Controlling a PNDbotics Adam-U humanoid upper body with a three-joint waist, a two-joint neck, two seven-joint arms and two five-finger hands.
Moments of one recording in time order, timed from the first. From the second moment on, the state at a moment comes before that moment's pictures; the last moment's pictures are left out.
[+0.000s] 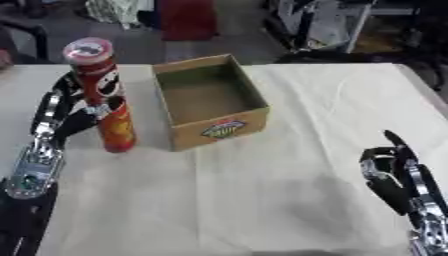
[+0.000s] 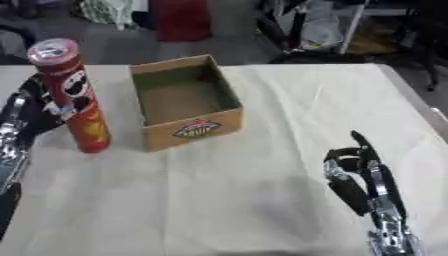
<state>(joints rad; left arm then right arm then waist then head) -0.52 0.34 0.08 -1.16 -0.10 -0.11 -0.02 -0.04 -0.18 0.07 -1.69 0.29 0.04 -0.10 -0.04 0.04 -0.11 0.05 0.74</state>
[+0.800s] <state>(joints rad) -0.56 0.36 0.05 -1.04 -0.12 -0.15 -0.09 -0.04 -0.18 0.07 -1.69 0.29 0.04 -0.10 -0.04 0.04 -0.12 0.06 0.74</state>
